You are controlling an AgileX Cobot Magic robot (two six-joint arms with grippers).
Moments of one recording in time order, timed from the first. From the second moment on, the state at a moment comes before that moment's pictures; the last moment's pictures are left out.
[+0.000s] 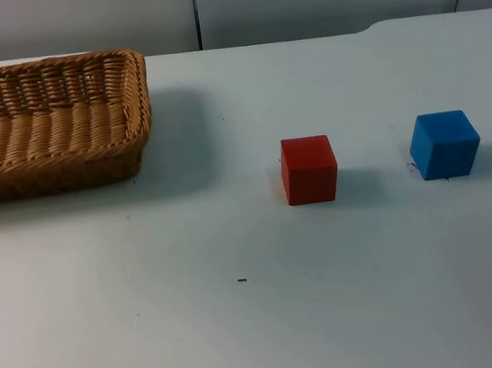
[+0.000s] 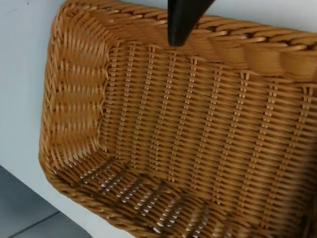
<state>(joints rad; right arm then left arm) -0.04 0.81 -0.82 0.05 0.72 -0.03 0.04 1.71 -1.14 -0.72 0.48 0.10</state>
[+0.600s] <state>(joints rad) -0.04 0.84 -0.82 0.10 0.69 -0.06 -0.04 1.98 -1.15 -0.91 0.32 -0.13</state>
